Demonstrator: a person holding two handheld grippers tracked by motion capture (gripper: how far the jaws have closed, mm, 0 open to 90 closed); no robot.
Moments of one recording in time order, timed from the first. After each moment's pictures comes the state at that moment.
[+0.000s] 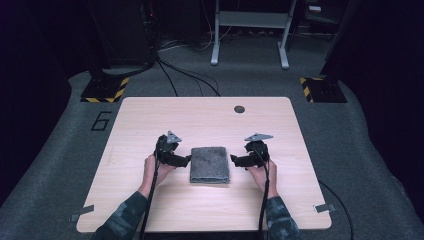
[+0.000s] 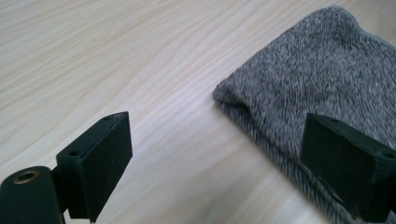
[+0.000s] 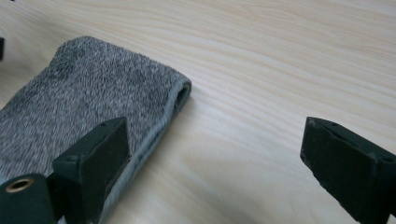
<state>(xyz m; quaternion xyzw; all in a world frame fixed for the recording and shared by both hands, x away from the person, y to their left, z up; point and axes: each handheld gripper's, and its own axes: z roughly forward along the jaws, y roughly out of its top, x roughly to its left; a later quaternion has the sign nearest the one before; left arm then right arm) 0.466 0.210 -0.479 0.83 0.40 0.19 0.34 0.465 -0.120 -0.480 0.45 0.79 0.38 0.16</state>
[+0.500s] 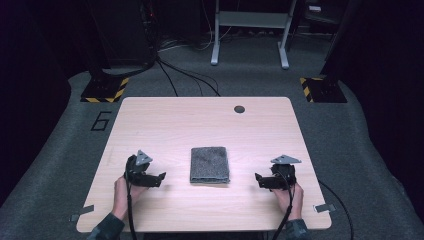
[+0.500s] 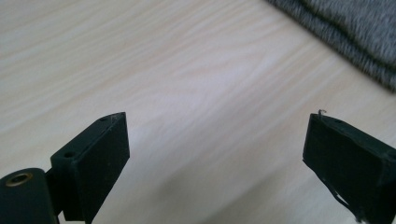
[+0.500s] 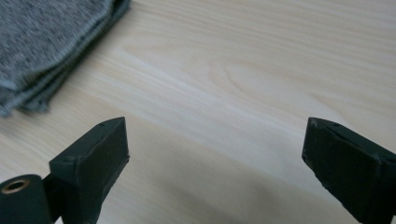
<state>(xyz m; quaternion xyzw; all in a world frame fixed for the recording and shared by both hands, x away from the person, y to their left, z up) 0.397 0.291 -0.501 0.82 0.43 0.22 0.32 0.396 -0.194 -0.502 0.49 0.77 0.35 0.21</state>
